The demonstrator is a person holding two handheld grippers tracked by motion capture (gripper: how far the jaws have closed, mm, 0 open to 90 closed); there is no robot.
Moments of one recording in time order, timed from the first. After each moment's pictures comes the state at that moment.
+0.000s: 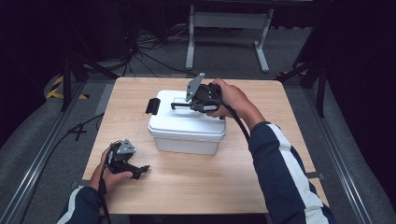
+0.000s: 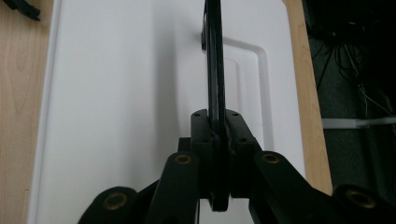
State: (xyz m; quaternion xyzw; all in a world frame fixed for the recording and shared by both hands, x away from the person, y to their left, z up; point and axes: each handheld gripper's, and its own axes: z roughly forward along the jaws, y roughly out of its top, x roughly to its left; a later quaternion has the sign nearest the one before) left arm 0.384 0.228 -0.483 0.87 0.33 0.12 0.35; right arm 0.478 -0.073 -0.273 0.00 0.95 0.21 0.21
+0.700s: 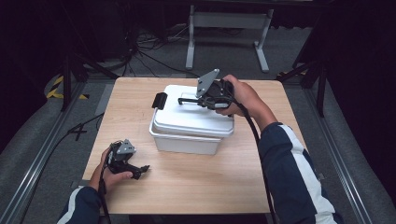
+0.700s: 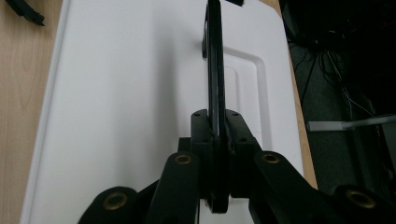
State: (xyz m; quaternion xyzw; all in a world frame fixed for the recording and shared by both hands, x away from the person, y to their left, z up) left arm 0.384 0.229 -0.482 0.87 0.33 0.12 0.35; right arm 0.468 -0.100 -0.253 0.00 0.94 0.23 0.23
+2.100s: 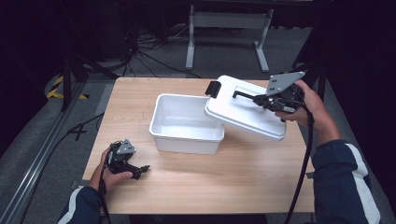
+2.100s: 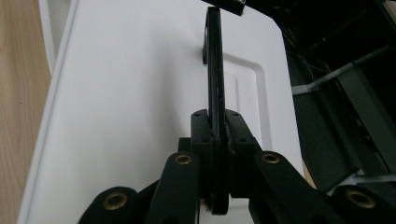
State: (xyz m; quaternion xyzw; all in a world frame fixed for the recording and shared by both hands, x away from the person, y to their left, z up) left arm 0.384 0.229 -0.483 0.87 0.33 0.13 0.35; right arm 0.433 -0.262 -0.235 0.11 0.91 0.28 0.28
